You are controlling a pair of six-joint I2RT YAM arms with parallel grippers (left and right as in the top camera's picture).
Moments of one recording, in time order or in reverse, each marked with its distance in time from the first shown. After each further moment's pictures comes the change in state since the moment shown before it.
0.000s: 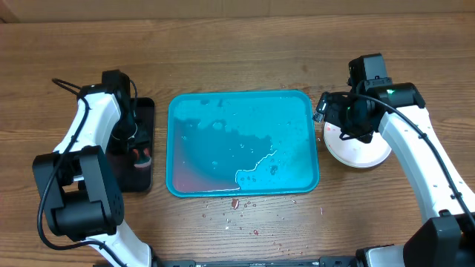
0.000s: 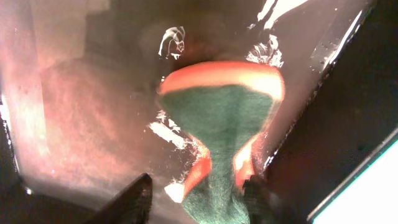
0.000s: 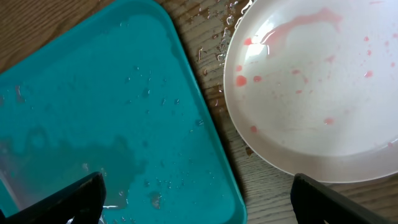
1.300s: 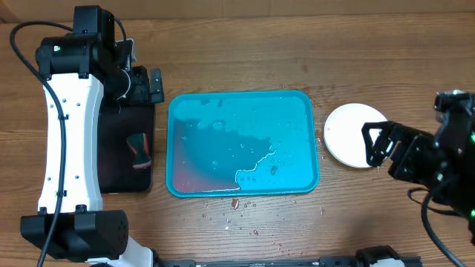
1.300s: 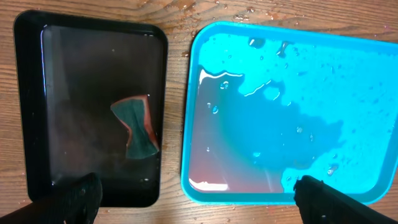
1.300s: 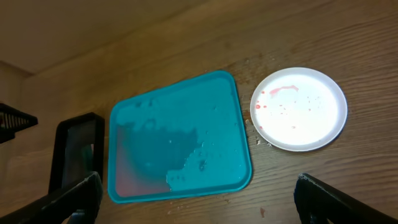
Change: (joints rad) left arm -0.106 -0.149 0.606 -0.426 0.225 0.074; right arm 0.000 -0.530 0.464 -0.467 -0.007 -0.105
